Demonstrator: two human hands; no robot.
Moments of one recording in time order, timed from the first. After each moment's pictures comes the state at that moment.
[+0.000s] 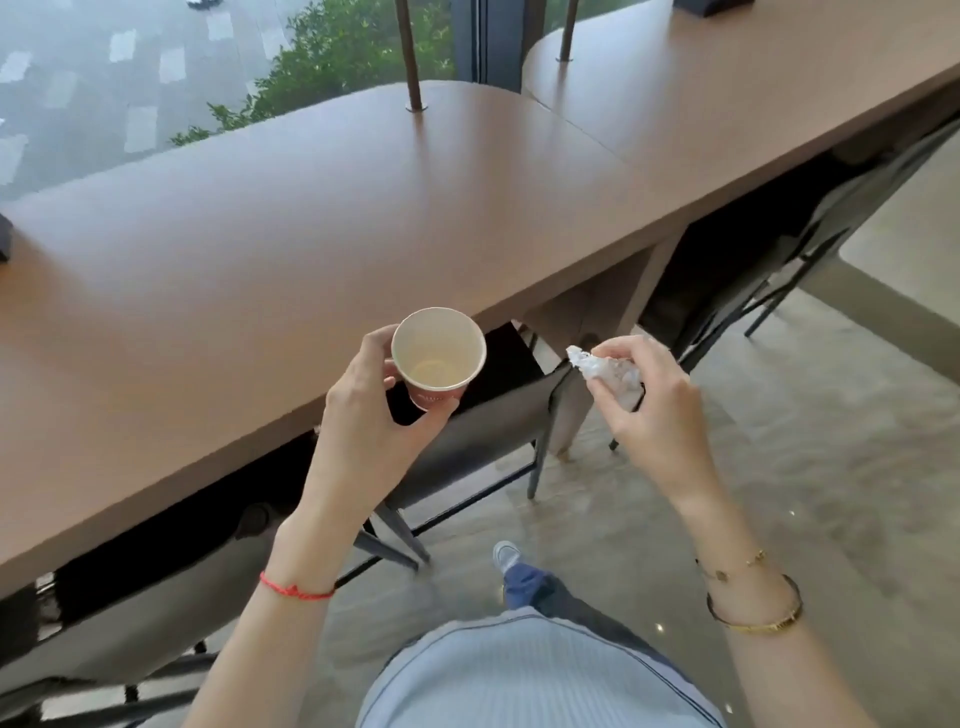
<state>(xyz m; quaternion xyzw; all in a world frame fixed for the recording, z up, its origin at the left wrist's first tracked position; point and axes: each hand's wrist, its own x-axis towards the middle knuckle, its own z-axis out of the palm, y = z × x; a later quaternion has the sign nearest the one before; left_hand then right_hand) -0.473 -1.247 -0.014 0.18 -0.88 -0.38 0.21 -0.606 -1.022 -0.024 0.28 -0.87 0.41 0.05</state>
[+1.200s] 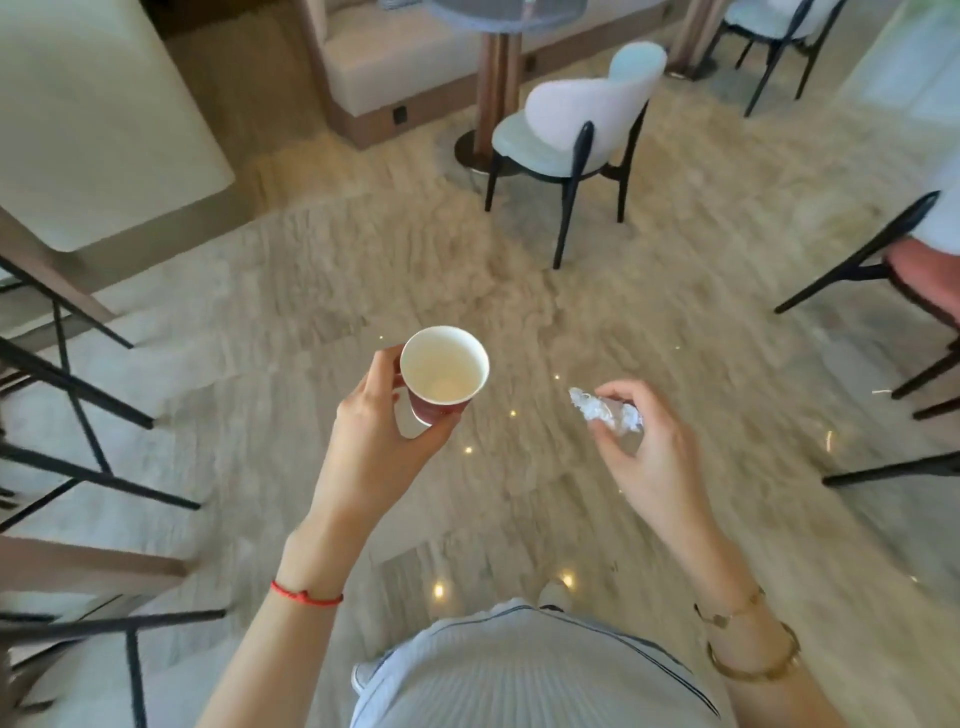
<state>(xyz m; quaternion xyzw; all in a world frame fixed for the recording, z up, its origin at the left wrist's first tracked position) -0.237 -0.780 -0.025 -0.49 -0.75 -0.43 -0.14 0.001 -0.675 -0.047 -0.45 -0.79 0.26 0.32</state>
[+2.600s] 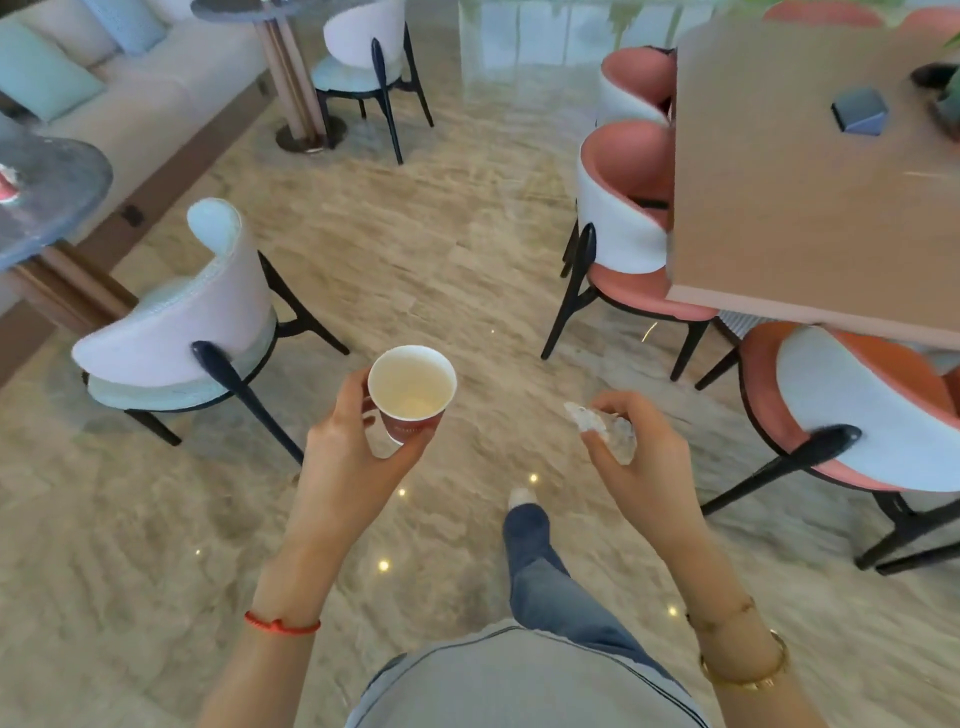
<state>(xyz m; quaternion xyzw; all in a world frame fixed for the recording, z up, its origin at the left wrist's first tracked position) 0.051 0.038 -0.028 -0.72 -0.55 -0.34 -0.25 0.313 -0.036 -0.057 -0.72 -0.55 0.16 0.38</state>
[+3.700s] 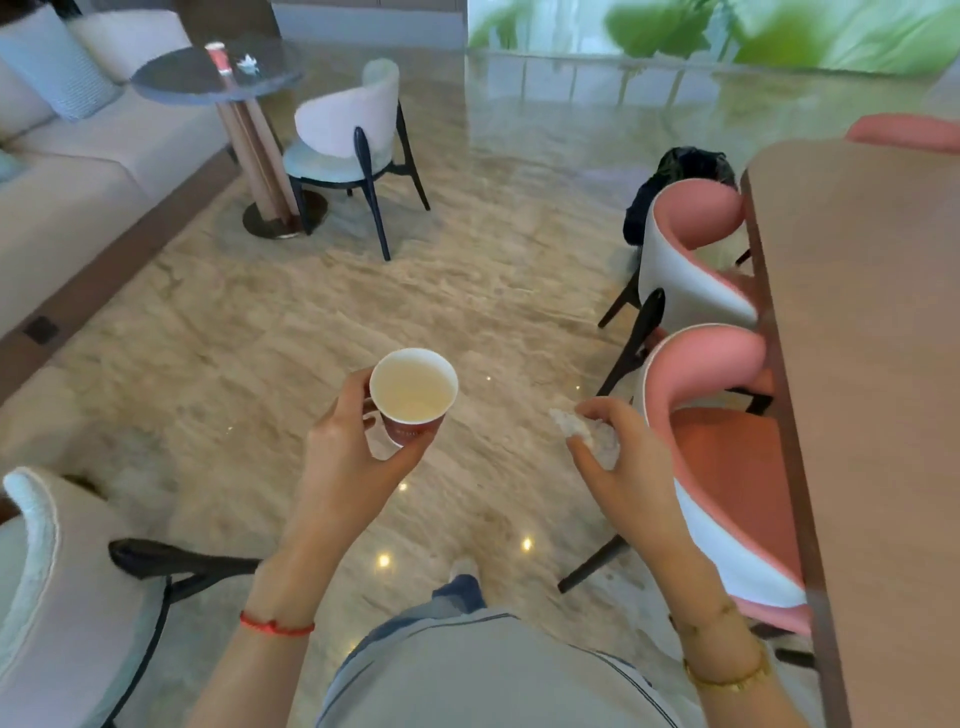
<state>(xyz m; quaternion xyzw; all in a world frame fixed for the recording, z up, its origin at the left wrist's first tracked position) 0.271 0.793 -0.024 -0.72 -0.54 -0.36 -0.25 0.525 0.725 -0.054 -0.70 -0.57 0.16 0.39</state>
